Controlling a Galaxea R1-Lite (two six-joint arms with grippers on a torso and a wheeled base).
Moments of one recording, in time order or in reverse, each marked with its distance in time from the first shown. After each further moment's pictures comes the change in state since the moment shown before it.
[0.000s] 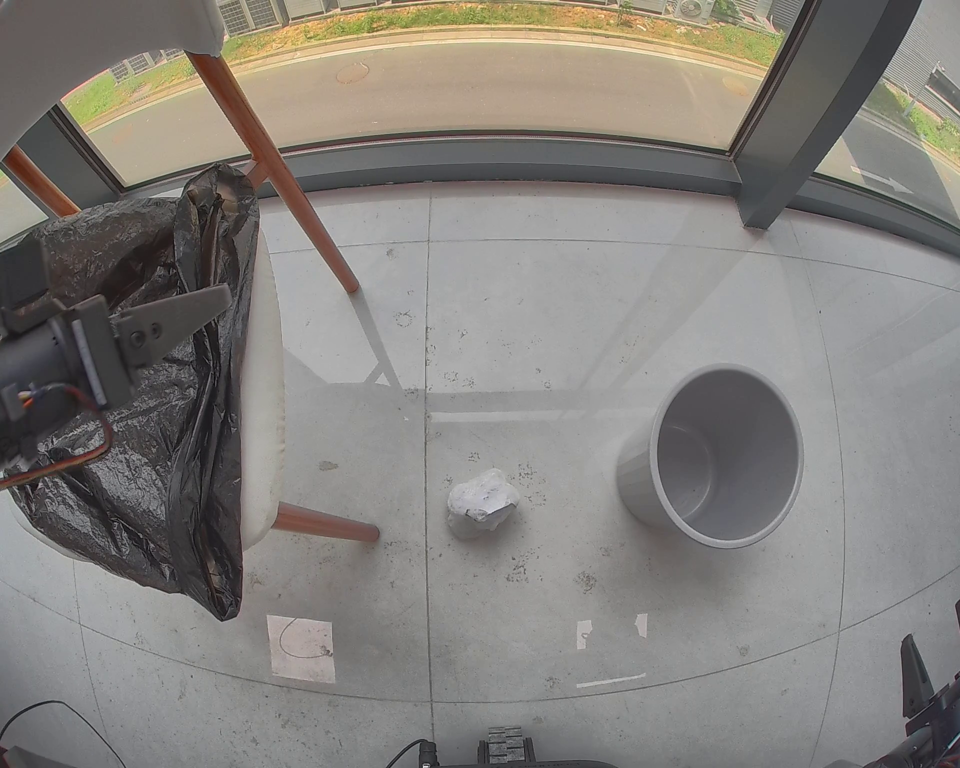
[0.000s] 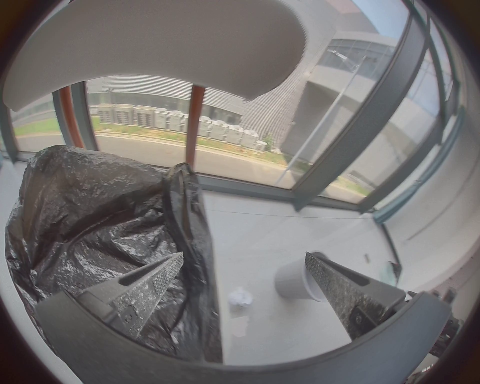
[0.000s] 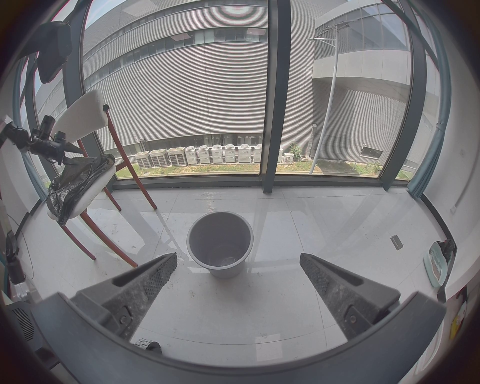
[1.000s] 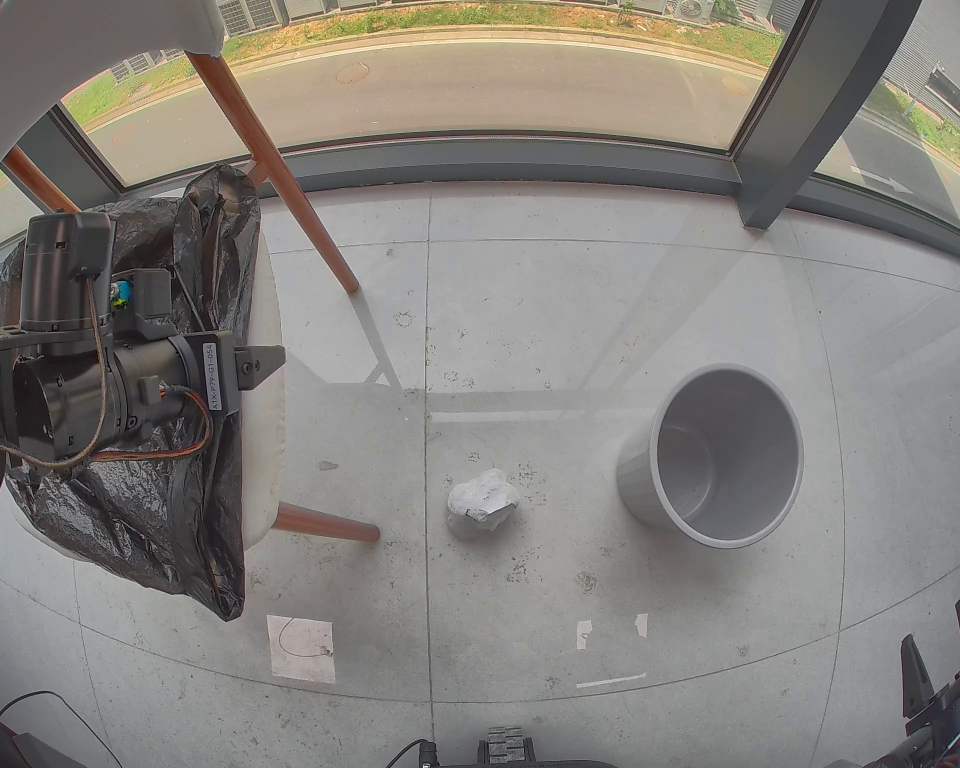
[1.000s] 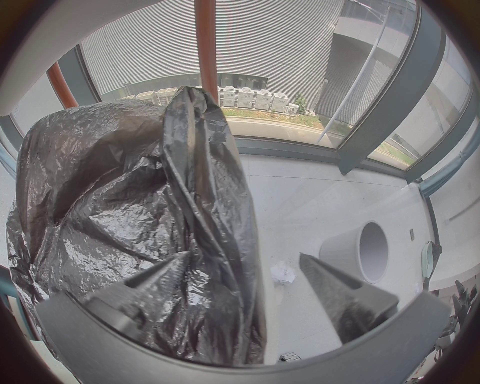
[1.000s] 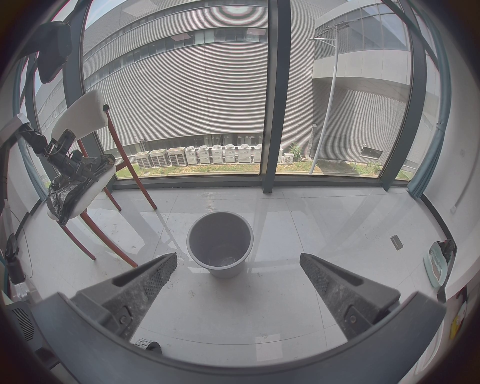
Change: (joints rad) left arm 0.005 0.239 -0.100 0.118 0.148 0.019; right arm 0.000 0.000 0.000 0.000 0.000 0.000
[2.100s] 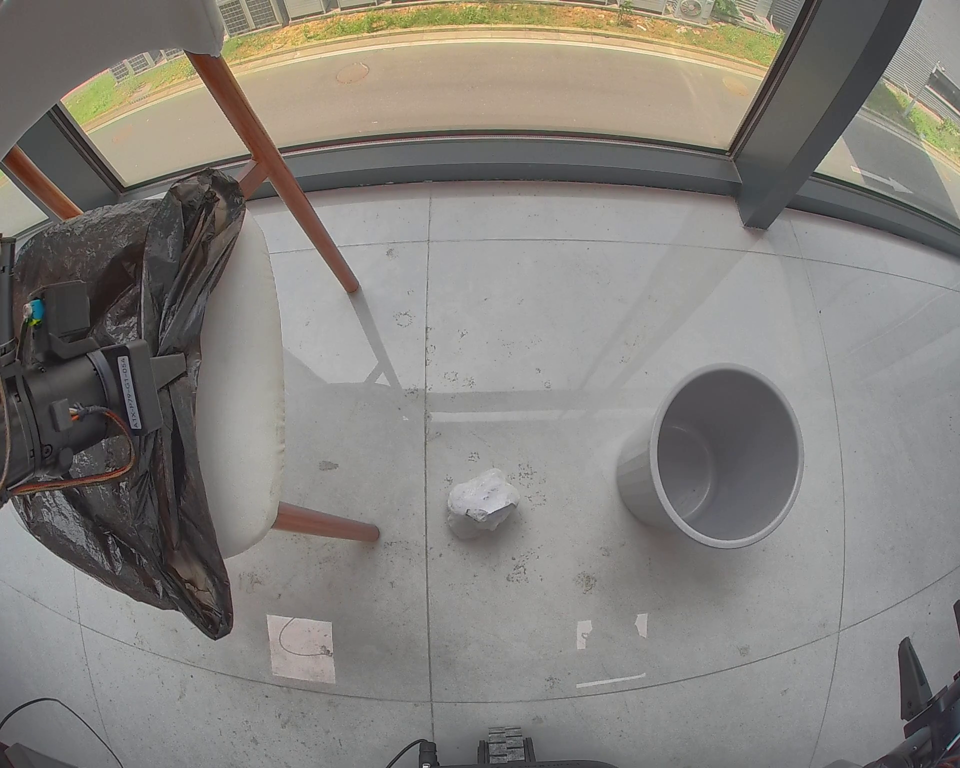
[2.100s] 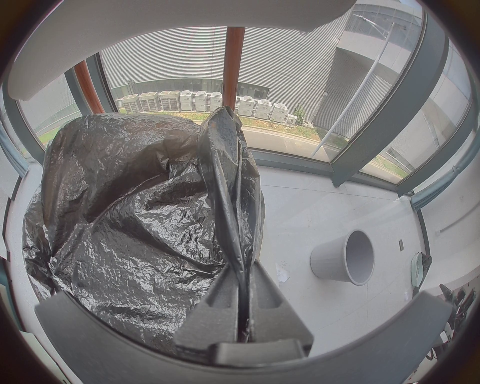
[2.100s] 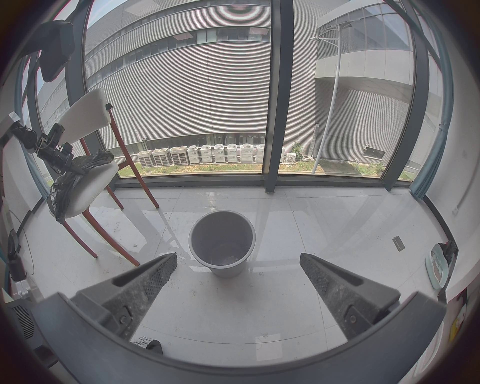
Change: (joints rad) left arm 0.069 -0.214 0.109 0.011 -0.103 -0.015; right arm -0.002 0.000 0.000 0.004 0.017 -0.008
